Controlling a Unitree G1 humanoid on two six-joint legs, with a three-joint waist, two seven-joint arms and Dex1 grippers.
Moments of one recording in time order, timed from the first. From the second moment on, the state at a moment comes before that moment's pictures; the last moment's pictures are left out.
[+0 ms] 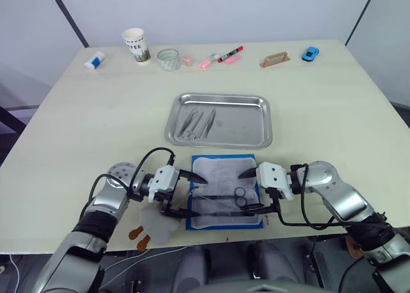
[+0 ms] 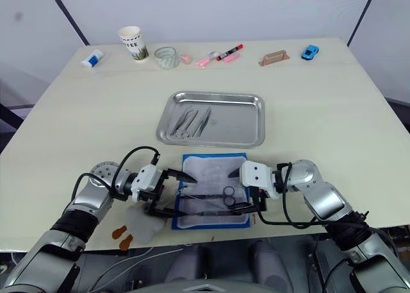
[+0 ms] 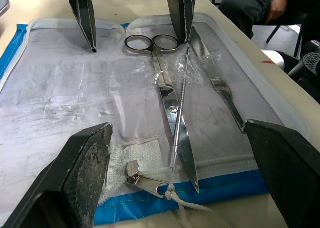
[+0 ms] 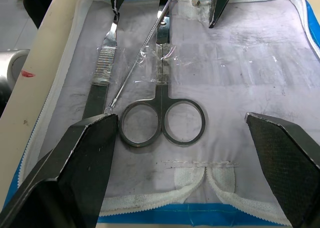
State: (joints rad) left arm -0.36 0.69 -0.29 0.44 -0.37 -0.35 -1.57; right arm -0.36 -0.58 0.44 -0.13 0.11 0.24 1.15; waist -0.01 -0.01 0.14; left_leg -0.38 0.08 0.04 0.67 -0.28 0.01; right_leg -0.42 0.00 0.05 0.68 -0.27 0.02
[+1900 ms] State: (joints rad) left arm -0.36 0.70 -0.28 0.44 -0.37 -0.35 -1.57; right arm -0.54 -0.56 0.57 -0.44 0.08 0.82 0.99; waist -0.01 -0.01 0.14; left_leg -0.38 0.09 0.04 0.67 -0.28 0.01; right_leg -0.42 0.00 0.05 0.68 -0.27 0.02
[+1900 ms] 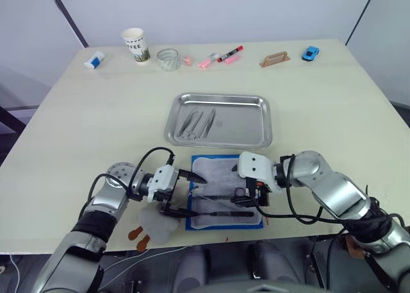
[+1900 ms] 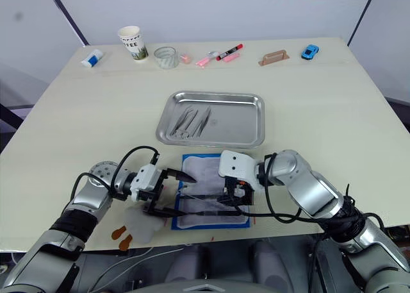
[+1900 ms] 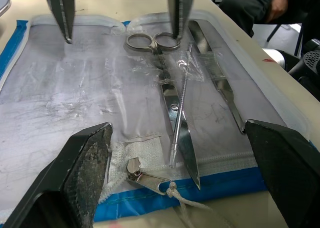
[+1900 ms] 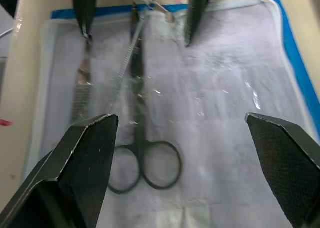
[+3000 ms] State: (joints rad) left arm -0.35 0.70 -0.28 0.44 -0.37 -0.35 -1.57; right arm -0.54 -0.56 0.62 -0.39 0.05 0.79 0.96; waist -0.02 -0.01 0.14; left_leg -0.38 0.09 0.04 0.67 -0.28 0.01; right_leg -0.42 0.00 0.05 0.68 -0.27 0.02
